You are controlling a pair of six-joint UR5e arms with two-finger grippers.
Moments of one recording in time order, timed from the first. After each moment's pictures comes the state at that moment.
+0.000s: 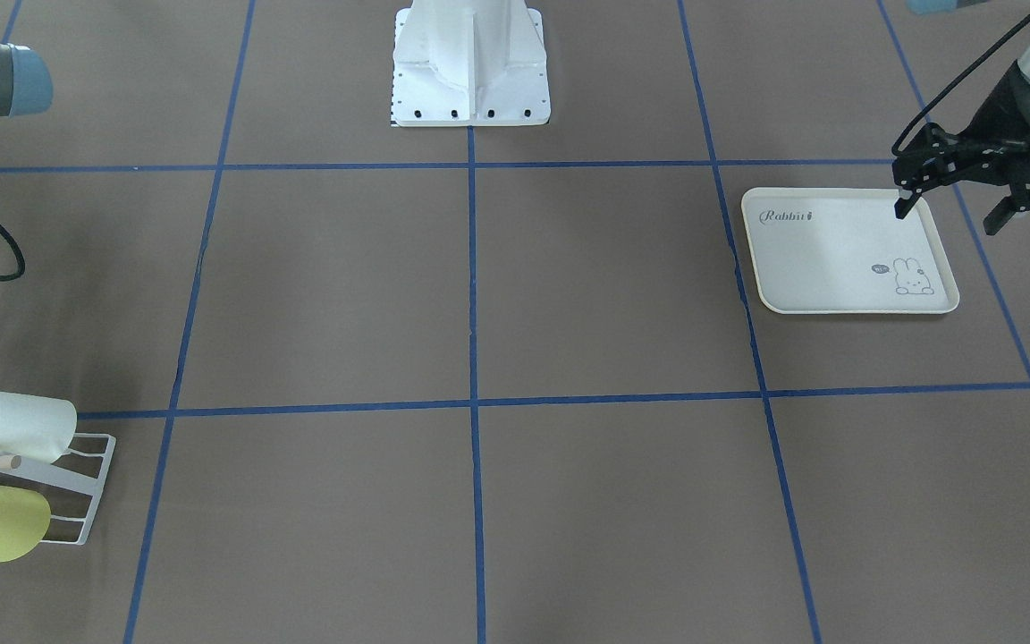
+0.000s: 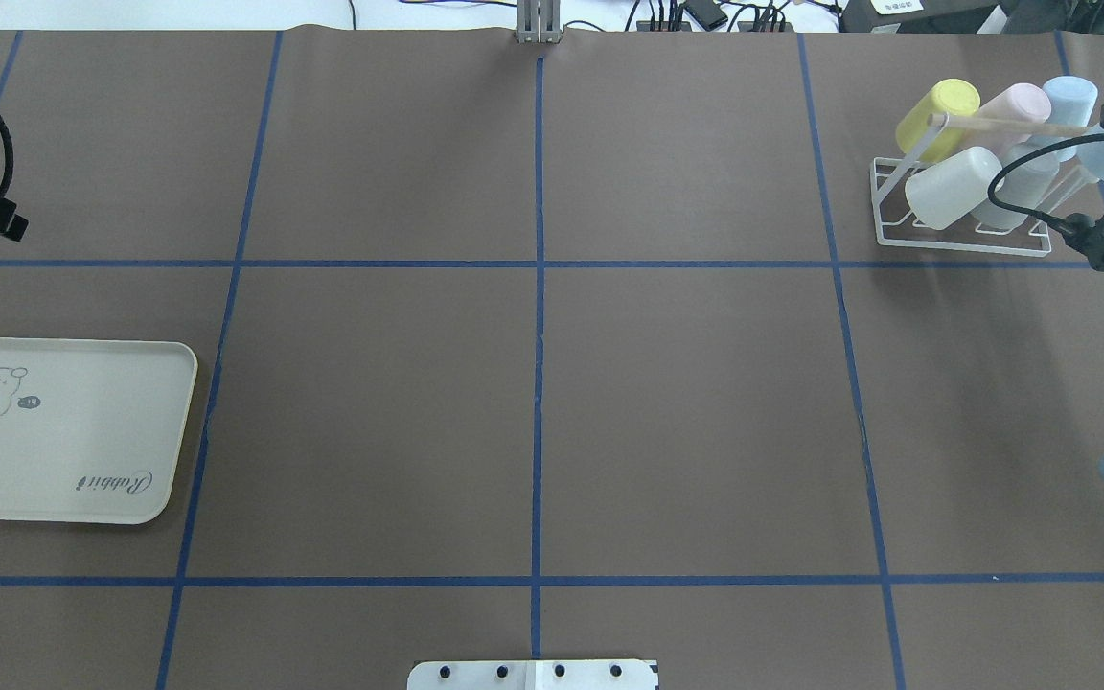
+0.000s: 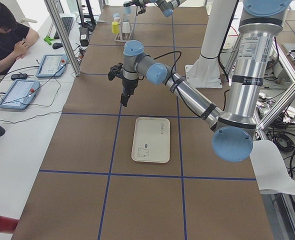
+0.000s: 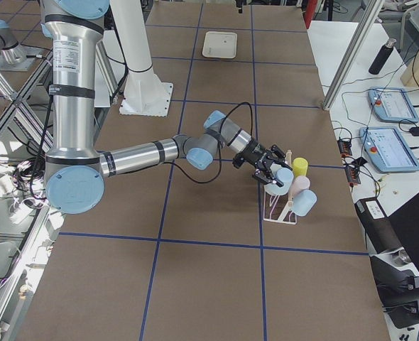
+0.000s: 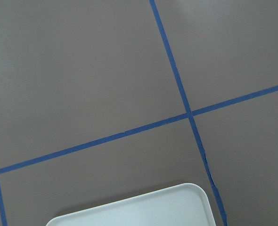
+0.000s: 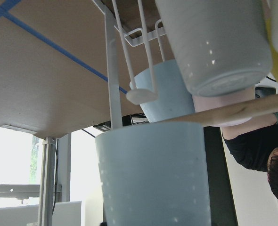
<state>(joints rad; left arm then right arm) -1.15 -1.71 -2.10 -1.48 -2.17 -0.38 0.91 -1.63 1.79 -0.92 0.99 -1.72</state>
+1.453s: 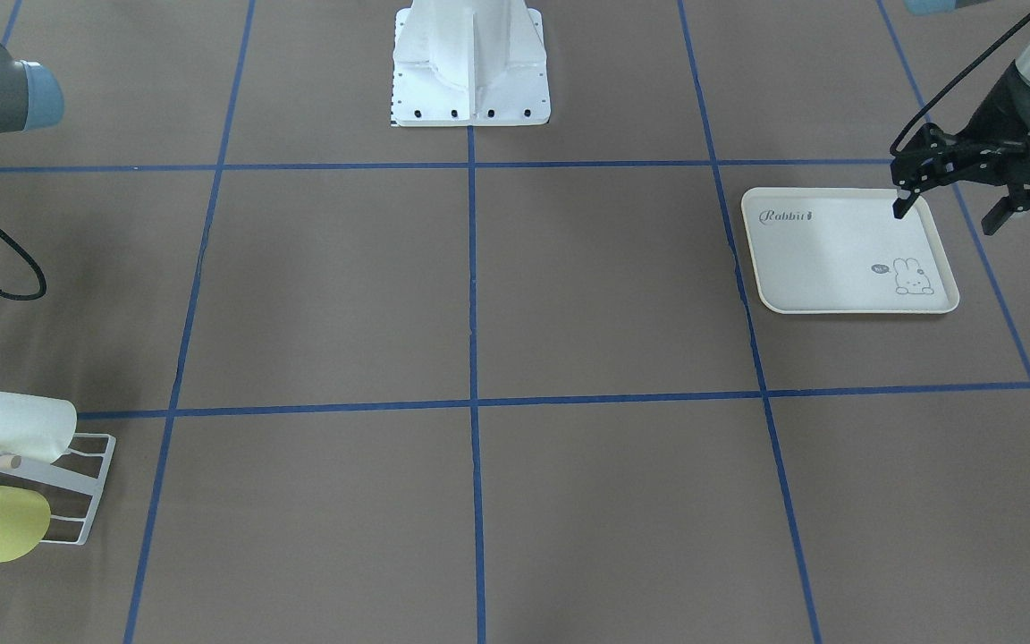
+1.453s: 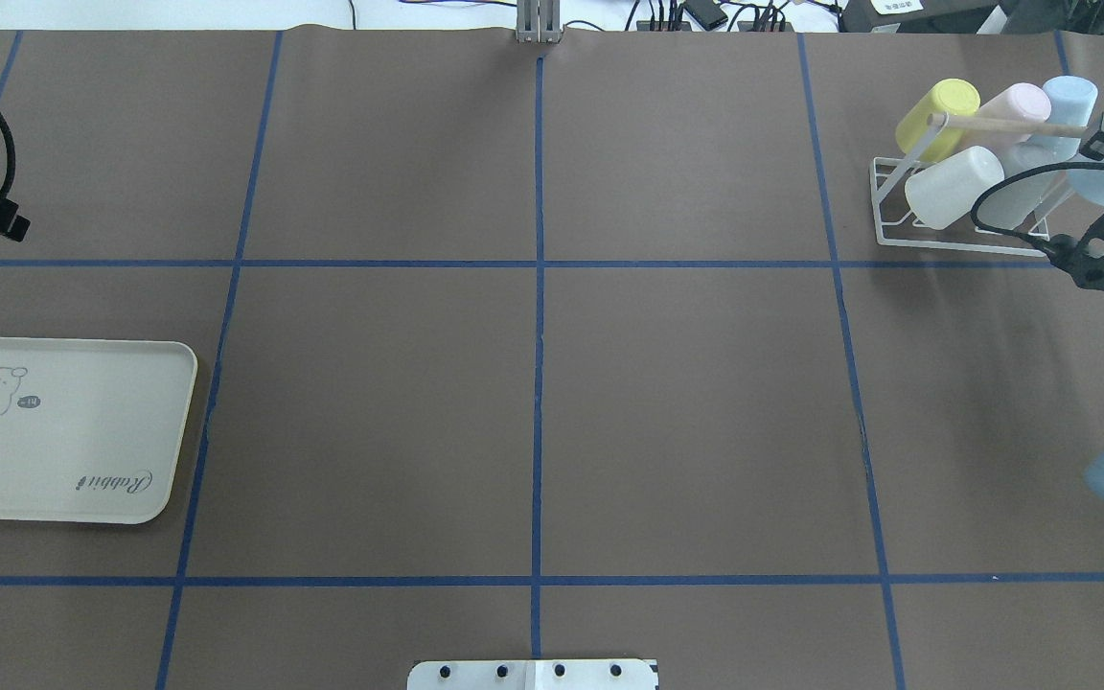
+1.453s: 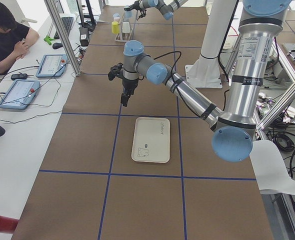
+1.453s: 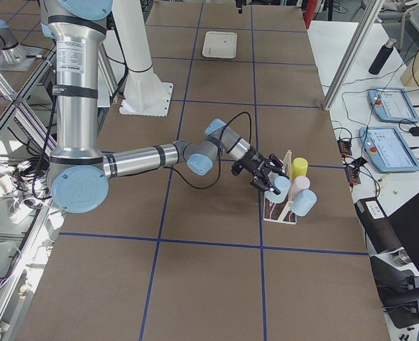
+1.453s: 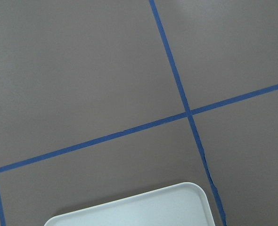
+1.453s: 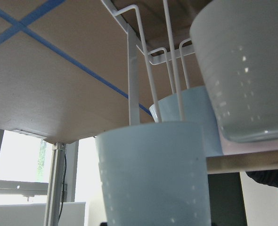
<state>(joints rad) -1.15 -1.71 -2.10 -1.48 -2.17 -0.38 0.89 -1.62 1.73 -0.92 0.97 -1.72</state>
